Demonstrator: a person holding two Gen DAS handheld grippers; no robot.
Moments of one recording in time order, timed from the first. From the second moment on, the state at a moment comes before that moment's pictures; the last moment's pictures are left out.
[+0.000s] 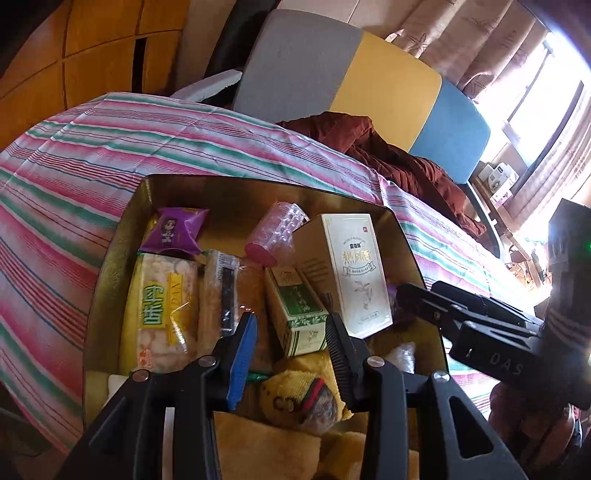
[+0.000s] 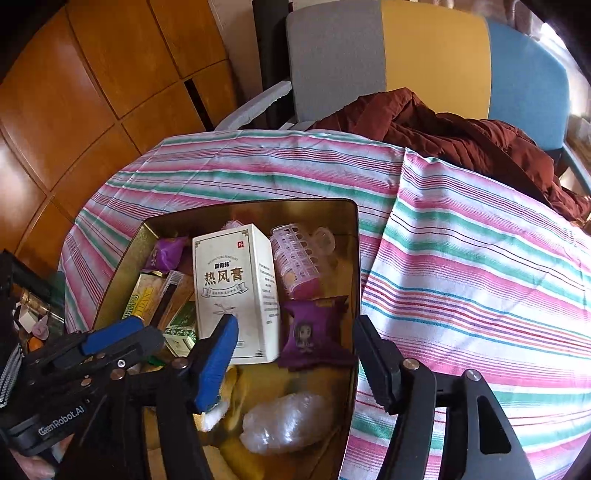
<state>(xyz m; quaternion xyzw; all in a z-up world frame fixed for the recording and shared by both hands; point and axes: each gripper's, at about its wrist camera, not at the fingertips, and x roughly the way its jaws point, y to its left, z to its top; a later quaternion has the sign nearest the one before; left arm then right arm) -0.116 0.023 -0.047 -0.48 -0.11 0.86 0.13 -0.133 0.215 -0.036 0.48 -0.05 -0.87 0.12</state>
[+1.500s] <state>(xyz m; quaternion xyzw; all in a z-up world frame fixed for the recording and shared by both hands) 0.003 0.031 0.007 -0.34 0.02 0.94 0.03 0.001 0.209 -0.015 0.38 0.00 -0.92 0.00</state>
